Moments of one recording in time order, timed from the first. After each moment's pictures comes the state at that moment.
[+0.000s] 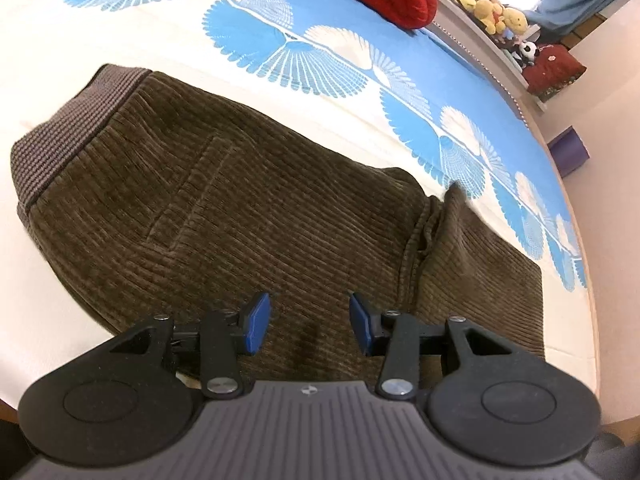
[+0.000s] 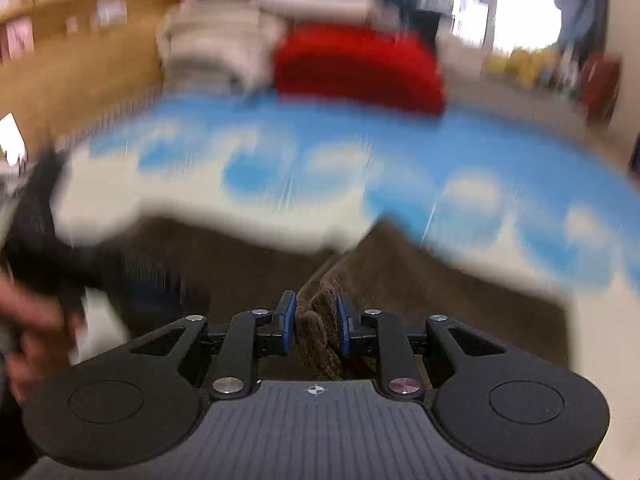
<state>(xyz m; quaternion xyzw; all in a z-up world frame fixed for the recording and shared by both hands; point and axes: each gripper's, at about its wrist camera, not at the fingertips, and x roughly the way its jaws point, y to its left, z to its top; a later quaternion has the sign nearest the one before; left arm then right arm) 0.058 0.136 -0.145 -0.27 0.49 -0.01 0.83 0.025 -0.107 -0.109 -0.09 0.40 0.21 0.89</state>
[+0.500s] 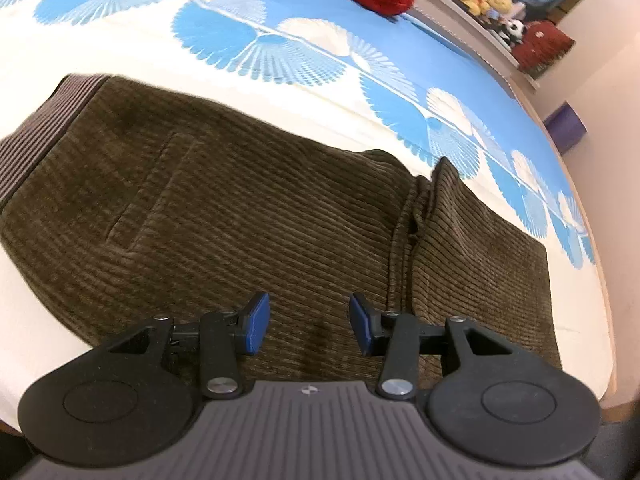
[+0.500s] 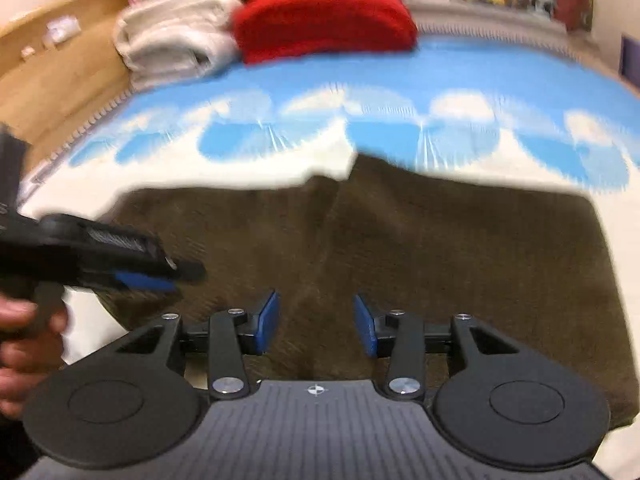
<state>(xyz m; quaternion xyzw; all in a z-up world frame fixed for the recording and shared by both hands) 0.066 0.105 -0.149 -0.23 0.49 -0.02 0.84 0.043 -0.139 -0.141 -0.02 0.46 0.19 0.87</state>
